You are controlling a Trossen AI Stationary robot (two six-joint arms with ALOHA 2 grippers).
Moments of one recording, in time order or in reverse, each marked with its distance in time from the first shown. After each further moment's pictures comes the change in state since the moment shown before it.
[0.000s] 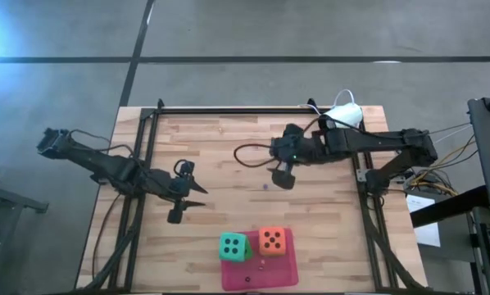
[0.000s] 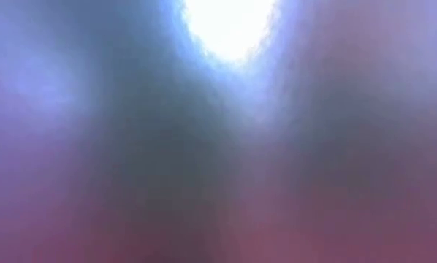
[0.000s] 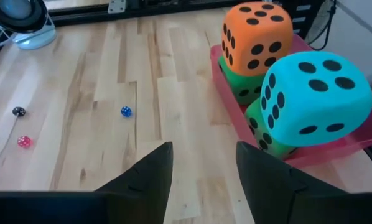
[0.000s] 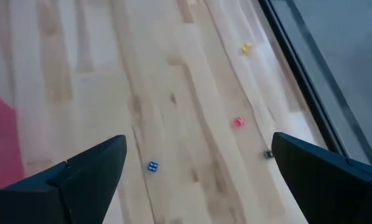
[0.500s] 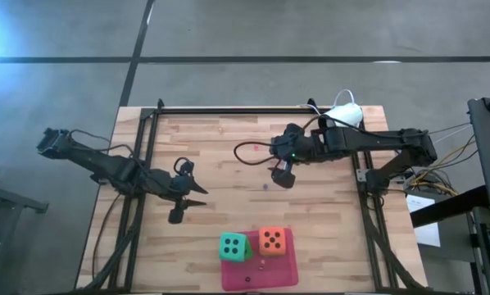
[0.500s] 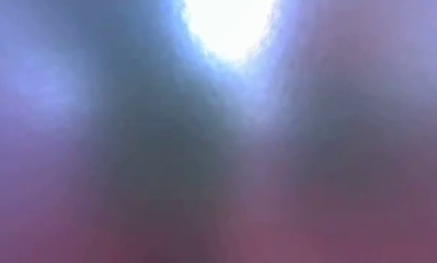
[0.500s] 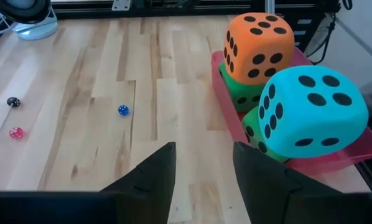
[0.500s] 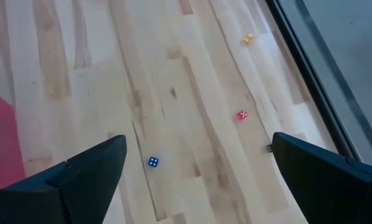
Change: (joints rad) left arm 0.000 0.000 0.000 0.014 -0.003 -0.076; right arm -0.021 0.001 -0.012 -0.008 -0.024 0.018
